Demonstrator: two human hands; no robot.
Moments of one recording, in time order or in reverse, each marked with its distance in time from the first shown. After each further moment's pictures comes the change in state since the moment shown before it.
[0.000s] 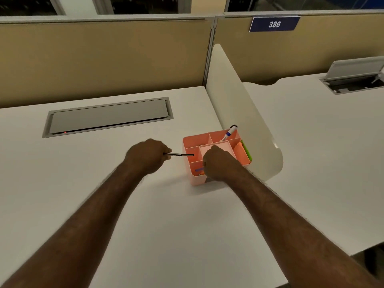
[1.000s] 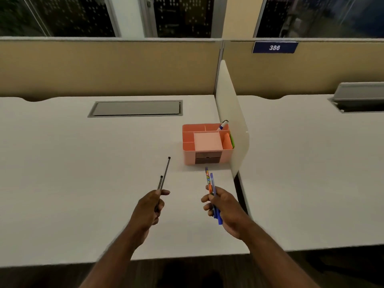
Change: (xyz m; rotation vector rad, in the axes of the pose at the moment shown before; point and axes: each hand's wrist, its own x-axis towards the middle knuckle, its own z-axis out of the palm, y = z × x) left_hand -0.232 0.125 0.132 -1.393 0.218 -0.461; right_hand -0.198 0.087 0.117 1.501 -0.173 -0.061
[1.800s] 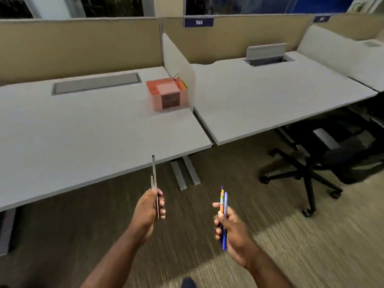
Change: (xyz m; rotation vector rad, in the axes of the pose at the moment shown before) left_hand -0.275 -0.143 -0.051 -0.111 -0.261 -0.065; right_hand -0.357 0.239 0.136 0.311 0.423 -0.068
